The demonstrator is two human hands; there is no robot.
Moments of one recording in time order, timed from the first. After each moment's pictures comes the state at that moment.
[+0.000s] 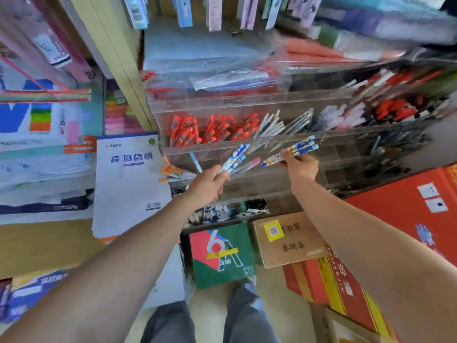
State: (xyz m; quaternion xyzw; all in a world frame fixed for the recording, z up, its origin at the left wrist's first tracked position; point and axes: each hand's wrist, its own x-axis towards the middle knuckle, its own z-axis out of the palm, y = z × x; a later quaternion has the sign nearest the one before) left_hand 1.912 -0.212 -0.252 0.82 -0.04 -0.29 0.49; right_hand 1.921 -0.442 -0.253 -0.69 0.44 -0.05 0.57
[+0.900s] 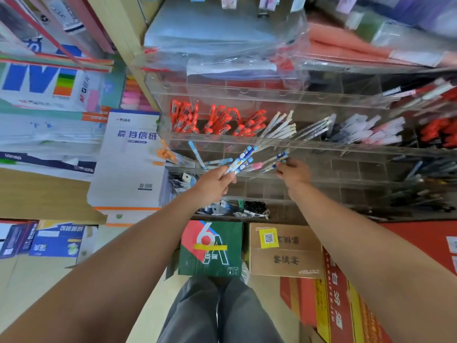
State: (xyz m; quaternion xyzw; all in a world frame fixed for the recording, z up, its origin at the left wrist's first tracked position) left_hand 1.907 -0.263 -0.268 0.81 0.06 -0.30 0.49; right_hand 1.960 -0.471 -0.314 -0.73 0.36 0.12 0.57
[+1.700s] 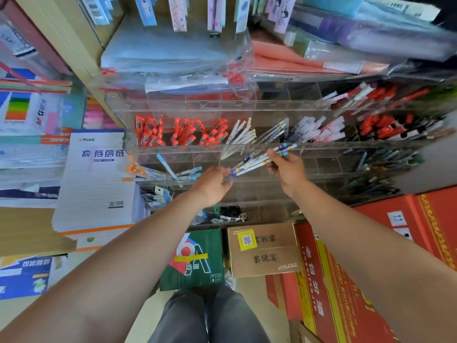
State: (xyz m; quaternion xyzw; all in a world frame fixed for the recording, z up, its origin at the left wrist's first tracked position) left_hand 1.925 -0.322 -0.251 0.91 -0.06 -0.27 0.31; right_hand 1.947 -0.522 -0.253 -0.63 0.31 0.08 0.71
